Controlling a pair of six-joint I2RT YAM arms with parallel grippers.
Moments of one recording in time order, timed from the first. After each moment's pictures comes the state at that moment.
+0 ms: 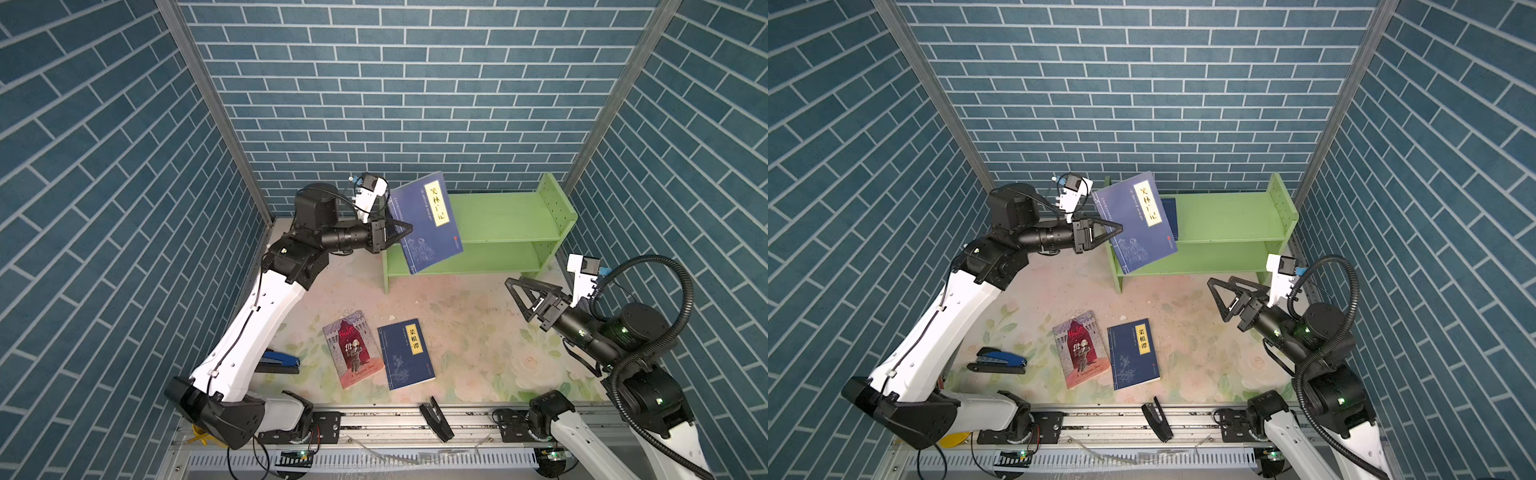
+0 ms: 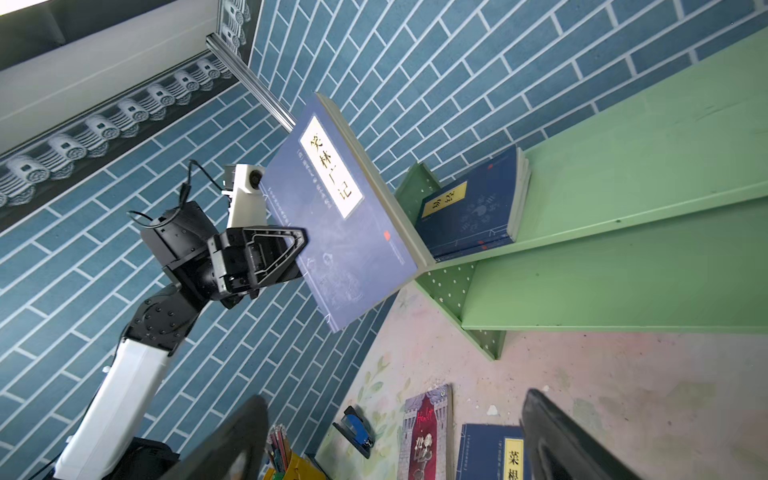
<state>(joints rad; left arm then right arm) -0.40 1.35 1.58 -0.42 0.79 -0.52 0.41 0.54 0.96 -0.43 -0.41 0.75</state>
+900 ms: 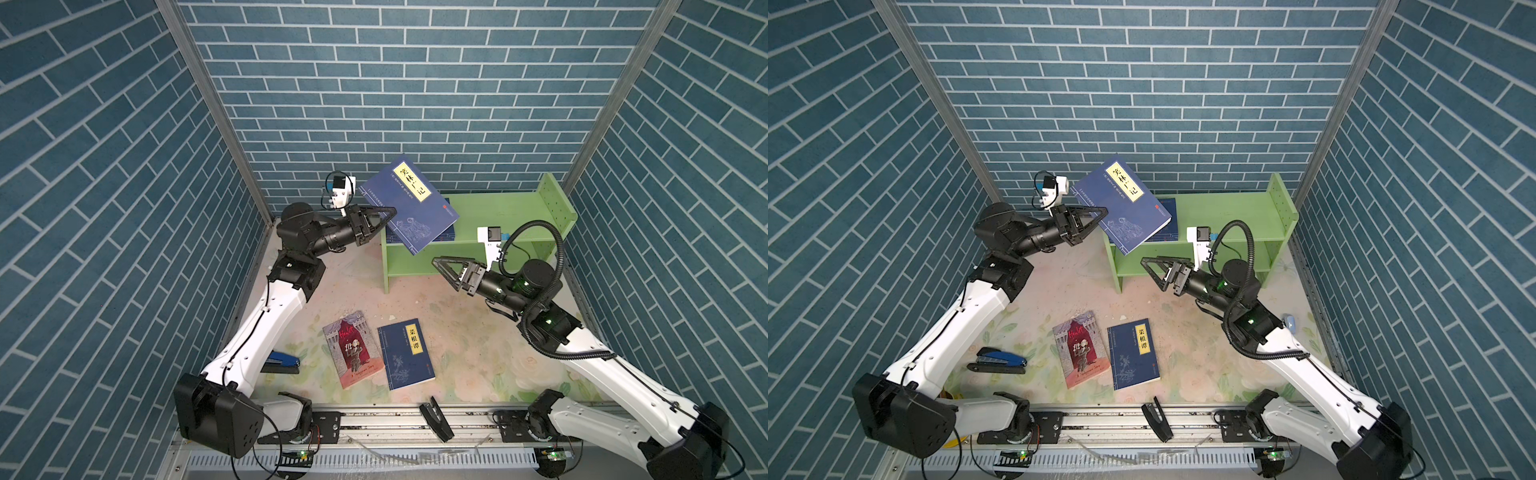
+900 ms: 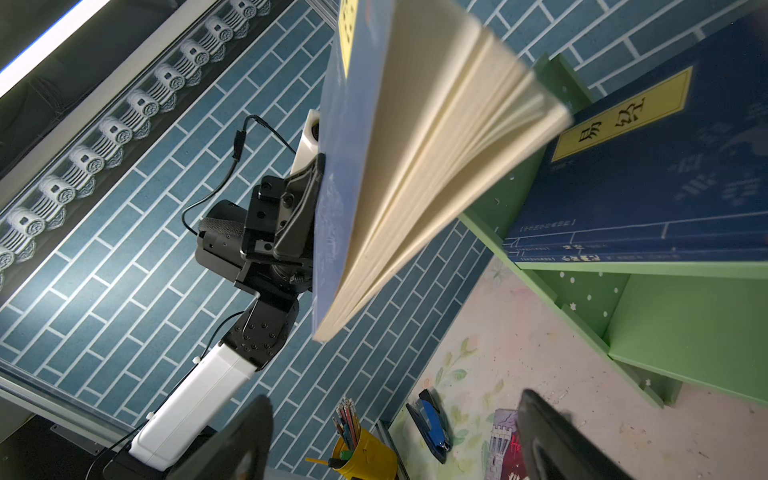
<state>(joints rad) -0.30 1.29 1.23 0.30 0.87 -1.24 0.71 1.05 0.87 0.29 -0.44 0.89</state>
